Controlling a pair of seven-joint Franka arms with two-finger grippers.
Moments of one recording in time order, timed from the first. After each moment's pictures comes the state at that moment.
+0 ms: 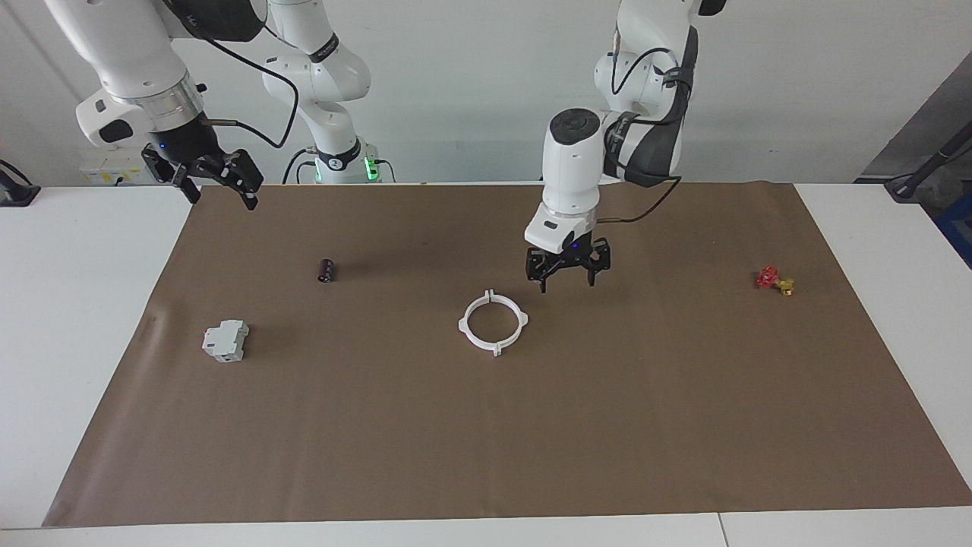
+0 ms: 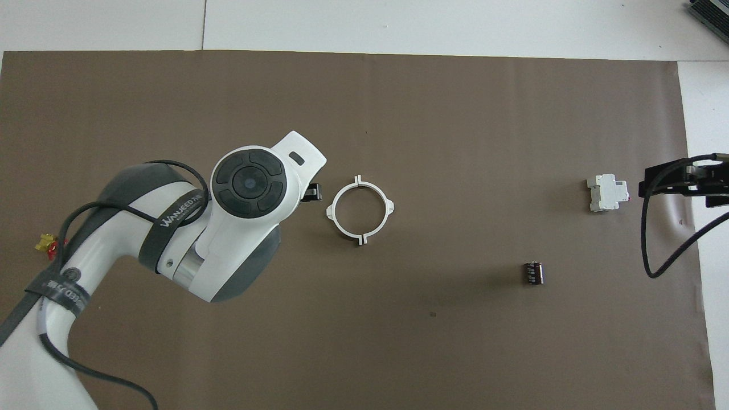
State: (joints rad) left arm -0.40 0.15 -0.15 -1.83 0.22 2.03 -0.62; right arm 0.01 -0.05 -0.04 -1.62 -0.01 1.57 0.14
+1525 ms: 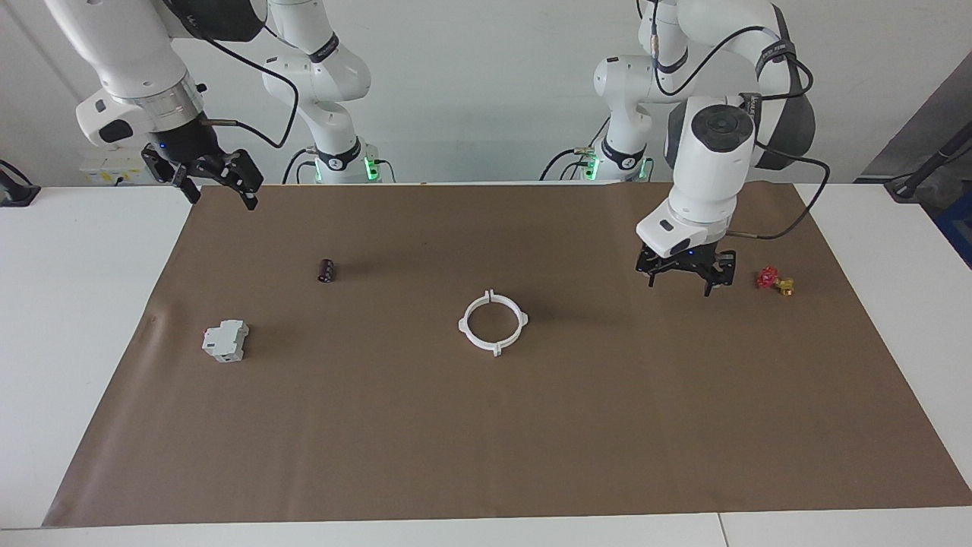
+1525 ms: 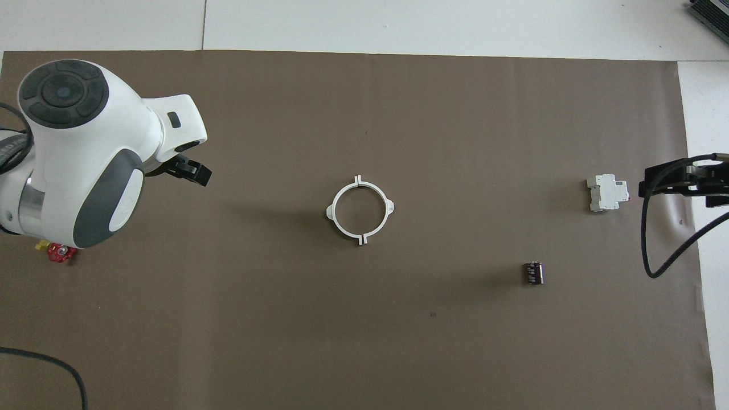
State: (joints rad) left arm -0.12 0.16 -0.13 -1.74 0.22 1.93 0.13; right arm 0.01 -0.05 -0.04 -1.62 -0.01 1.57 0.14
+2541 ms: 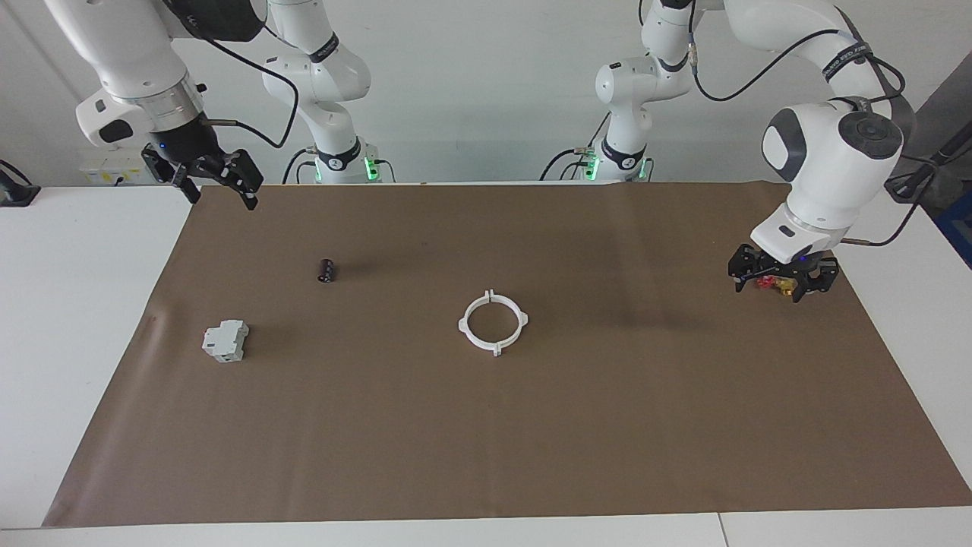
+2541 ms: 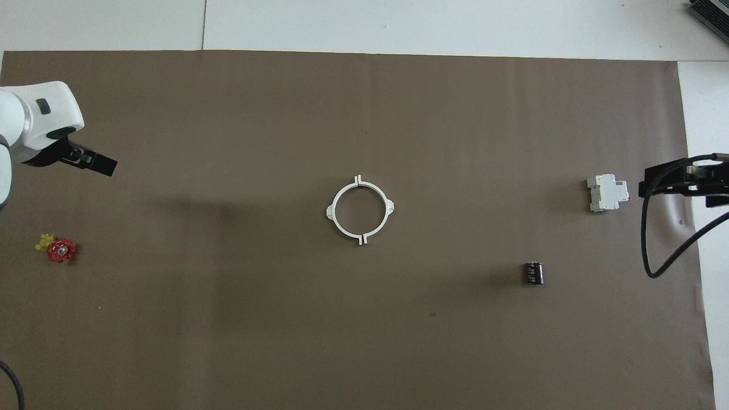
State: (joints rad) left arm 0.12 0.17 -0.14 -1.74 0.14 1.97 0.35; right arm 0.01 -0.05 -0.04 -1.62 -0.01 1.57 0.14
